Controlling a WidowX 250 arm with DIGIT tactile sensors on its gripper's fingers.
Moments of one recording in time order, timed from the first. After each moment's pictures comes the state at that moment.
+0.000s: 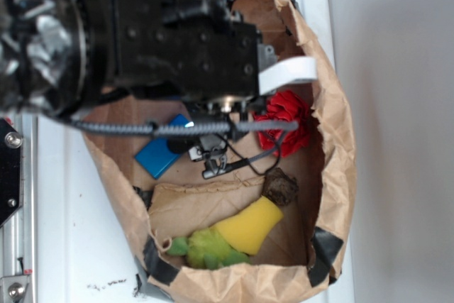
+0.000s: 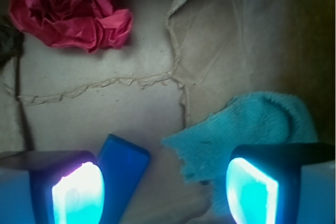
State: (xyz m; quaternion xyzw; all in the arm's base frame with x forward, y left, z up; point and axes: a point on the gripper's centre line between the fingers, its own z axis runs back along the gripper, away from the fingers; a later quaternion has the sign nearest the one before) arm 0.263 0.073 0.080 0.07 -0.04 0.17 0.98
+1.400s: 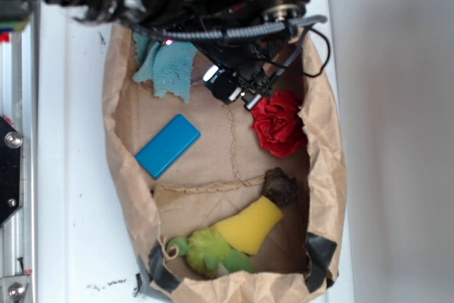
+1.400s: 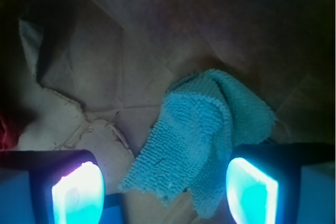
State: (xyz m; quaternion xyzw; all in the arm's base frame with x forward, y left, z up) arm 0.259 0.112 0.073 0.08 0.01 0.44 0.90
